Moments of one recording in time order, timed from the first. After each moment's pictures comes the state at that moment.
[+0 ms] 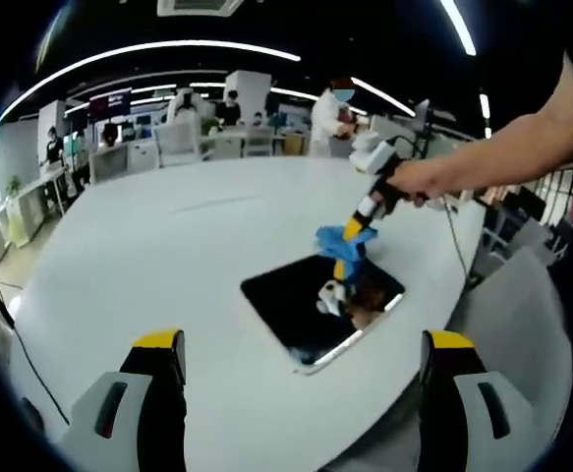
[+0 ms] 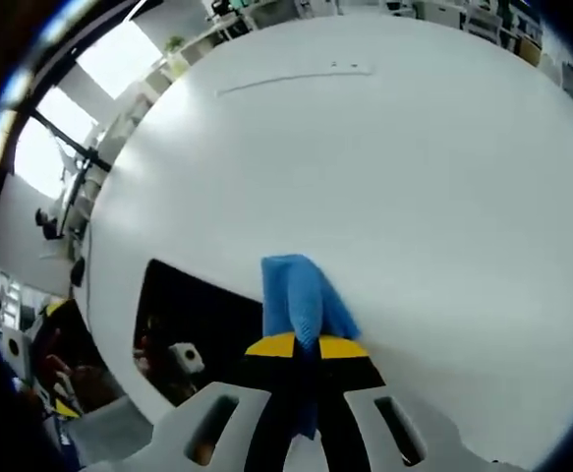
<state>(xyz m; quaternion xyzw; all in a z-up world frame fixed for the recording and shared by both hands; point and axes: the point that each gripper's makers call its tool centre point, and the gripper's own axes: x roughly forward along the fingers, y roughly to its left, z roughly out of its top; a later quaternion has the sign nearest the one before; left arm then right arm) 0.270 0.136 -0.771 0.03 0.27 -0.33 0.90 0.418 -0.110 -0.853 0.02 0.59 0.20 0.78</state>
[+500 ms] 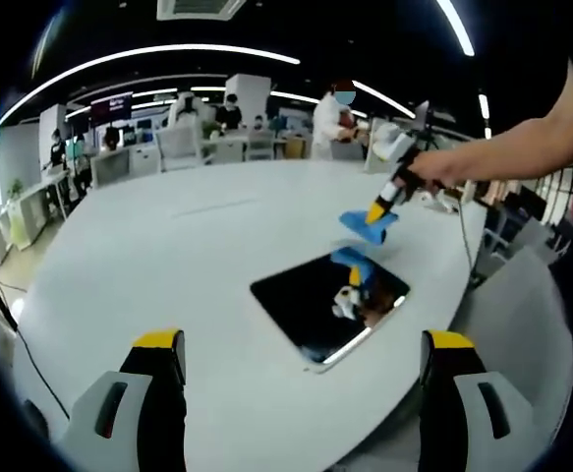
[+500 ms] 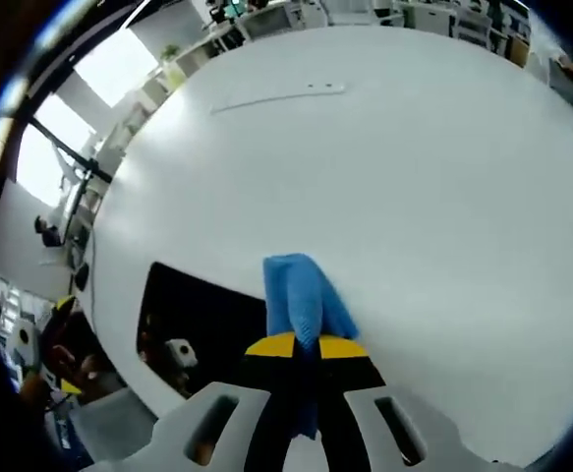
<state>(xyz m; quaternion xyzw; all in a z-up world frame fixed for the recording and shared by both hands) 0.271 0.146 -0.771 0.03 0.26 -0.33 0.91 0.415 -0.157 -0.830 0.03 0.58 0.18 0.79</state>
